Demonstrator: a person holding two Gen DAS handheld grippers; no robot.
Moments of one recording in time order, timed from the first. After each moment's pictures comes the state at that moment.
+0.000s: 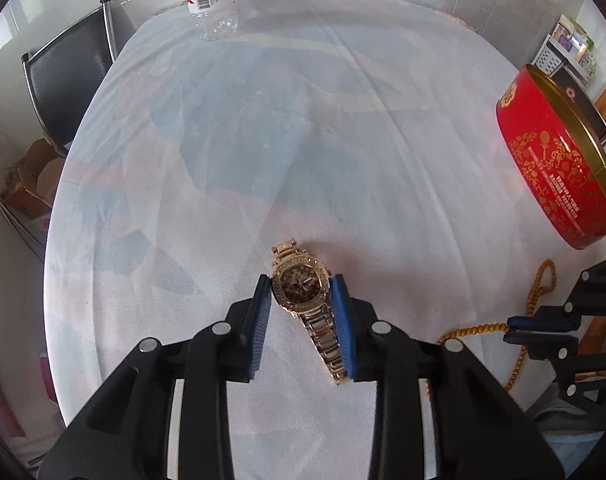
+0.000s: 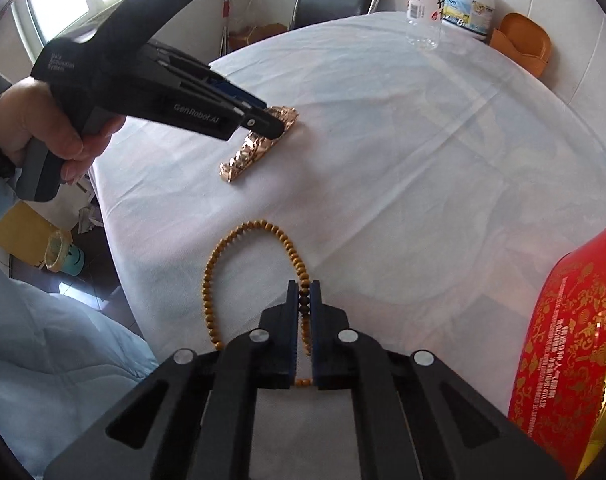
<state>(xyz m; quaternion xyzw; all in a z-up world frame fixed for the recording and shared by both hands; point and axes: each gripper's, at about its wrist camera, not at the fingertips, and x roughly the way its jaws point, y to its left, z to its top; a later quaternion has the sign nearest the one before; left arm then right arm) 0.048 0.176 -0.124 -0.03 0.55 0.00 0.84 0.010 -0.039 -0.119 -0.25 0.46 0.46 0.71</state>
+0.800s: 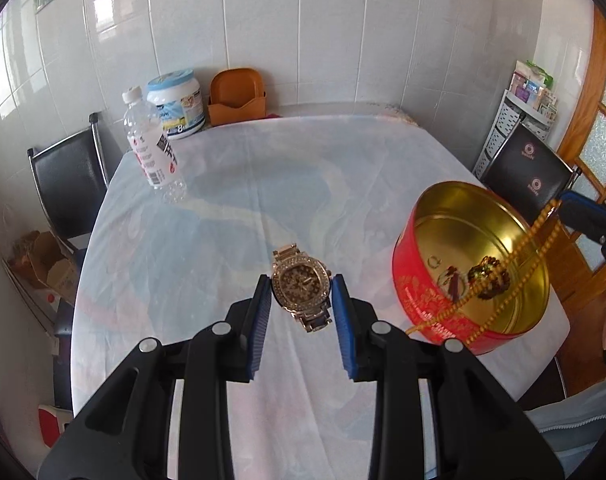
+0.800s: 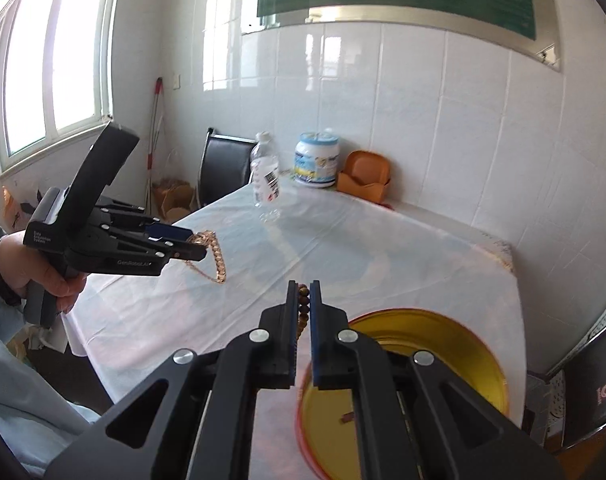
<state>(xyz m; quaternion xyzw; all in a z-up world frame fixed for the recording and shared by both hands) 0.079 0.064 0.029 -0.01 0.41 -0.02 0.91 0.070 -0.209 0.076 -0.13 0.25 0.37 0.88</state>
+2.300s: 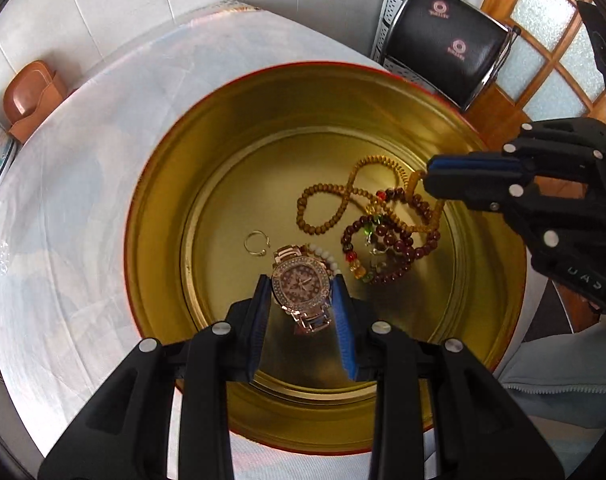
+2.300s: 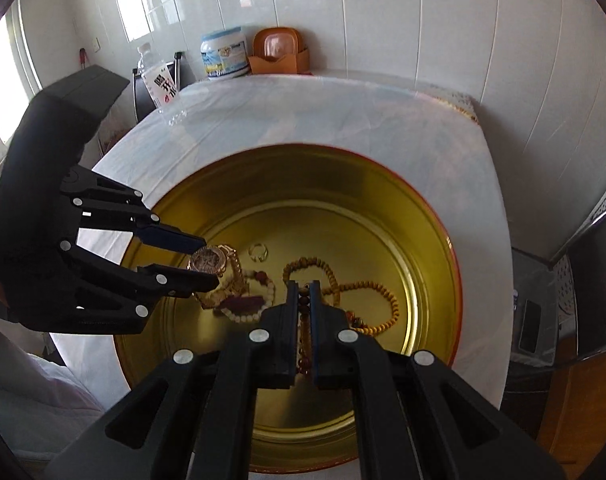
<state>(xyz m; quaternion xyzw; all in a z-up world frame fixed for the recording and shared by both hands) 0.191 -0.152 -0.079 0.12 0.56 -0.20 0.79 0.177 -0.315 -0.054 -0.09 0.47 0.30 0.82</state>
